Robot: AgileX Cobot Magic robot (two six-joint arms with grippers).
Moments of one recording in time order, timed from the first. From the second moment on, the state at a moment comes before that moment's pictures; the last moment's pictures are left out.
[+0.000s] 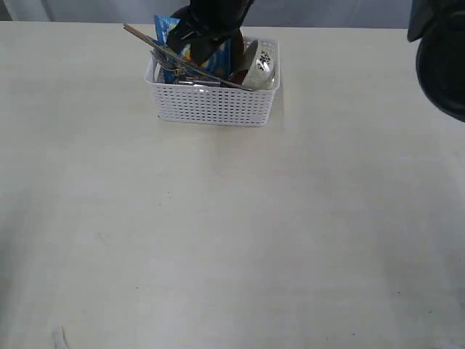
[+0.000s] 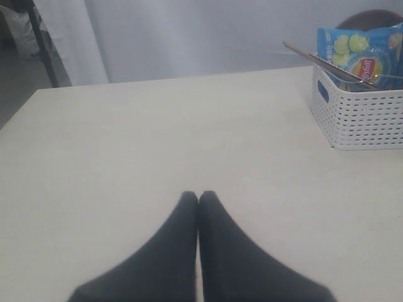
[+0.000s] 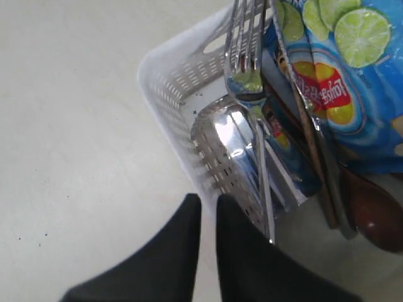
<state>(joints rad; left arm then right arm) -0.09 0.00 0.00 0.15 0.35 -0.08 0.58 2.28 -2.17 0.24 1.19 -0.46</state>
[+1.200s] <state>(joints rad) -0.09 0.00 0.00 0.15 0.35 -0.08 0.58 2.42 -2.17 0.24 1.00 -0.47</state>
